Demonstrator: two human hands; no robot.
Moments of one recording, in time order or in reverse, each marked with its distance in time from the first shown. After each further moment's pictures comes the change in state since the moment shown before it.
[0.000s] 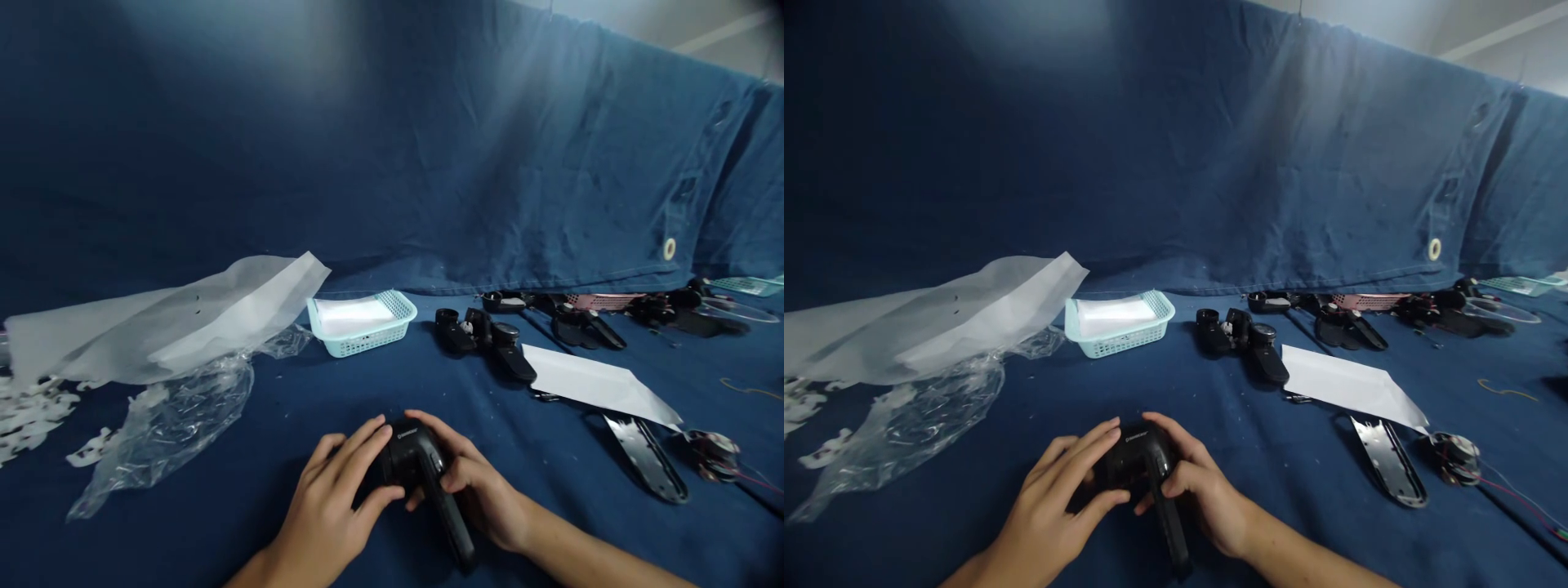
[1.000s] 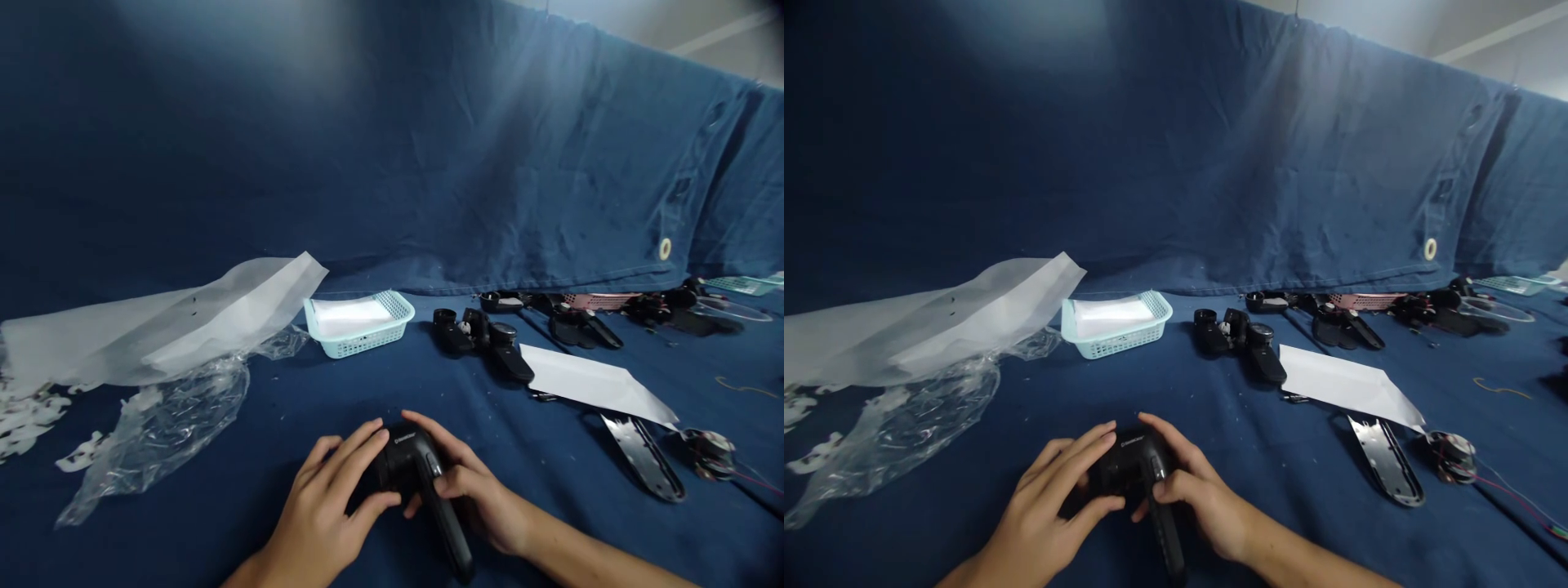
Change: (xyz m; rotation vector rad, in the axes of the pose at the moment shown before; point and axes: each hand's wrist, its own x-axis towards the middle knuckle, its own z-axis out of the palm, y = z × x) left_hand -0.002 -0.001 -0.002 -0.024 -0.010 -0.004; right_hand -0.007 0.000 -0.001 -0.099 -0.014 0.006
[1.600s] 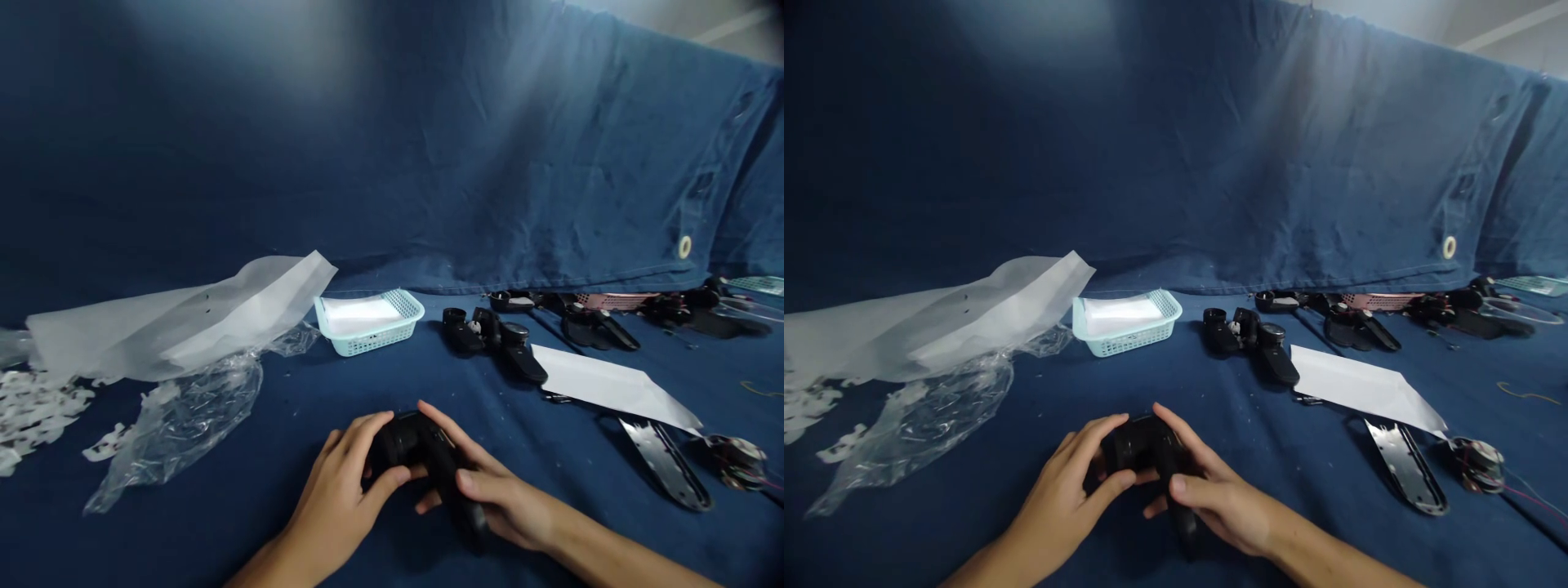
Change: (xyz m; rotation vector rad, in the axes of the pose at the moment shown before) left_hand 0.008 -0.005 0.001 -0.104 -0.168 -0.295; right_hand 0.001 -0.011 -0.002 0.058 -0.165 0.000
